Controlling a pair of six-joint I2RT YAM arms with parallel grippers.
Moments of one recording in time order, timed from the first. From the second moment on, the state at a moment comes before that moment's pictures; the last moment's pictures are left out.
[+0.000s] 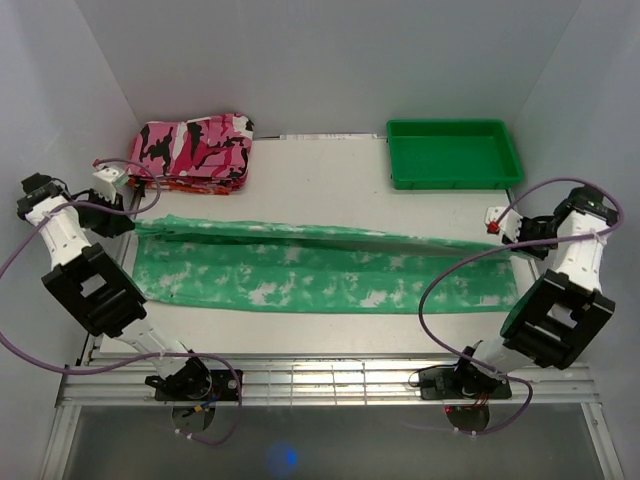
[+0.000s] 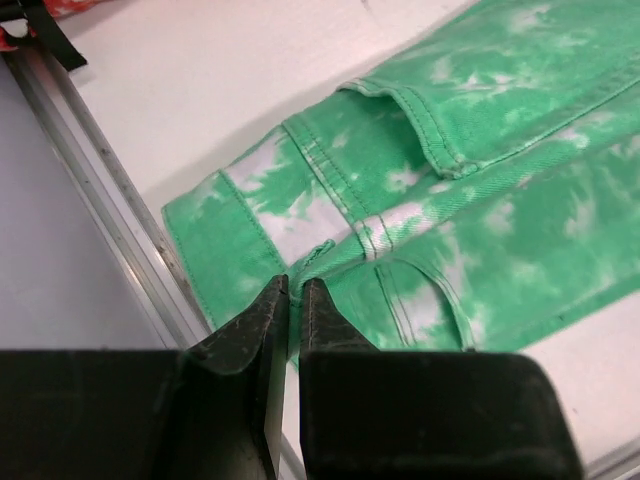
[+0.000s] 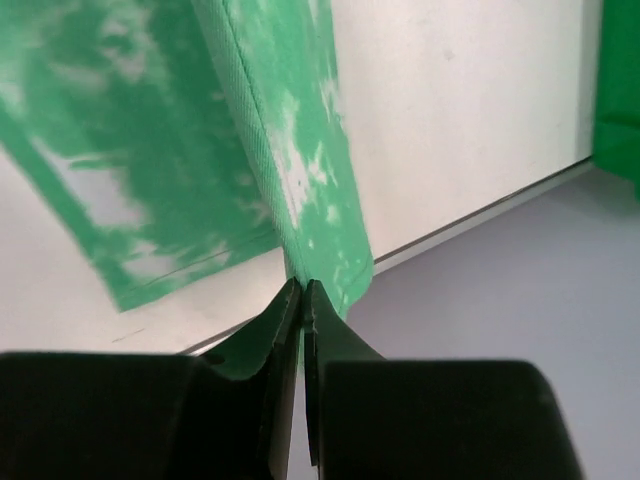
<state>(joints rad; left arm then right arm) 0.69 1.80 1.62 -1.03 0.72 1.07 -0.51 1.53 1.29 -1.09 -0.47 -1.84</state>
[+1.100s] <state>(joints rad) 0.80 1.82 1.35 -1.16 0.51 1.26 -0.54 1.51 0.98 -0.95 -0.31 -1.93</state>
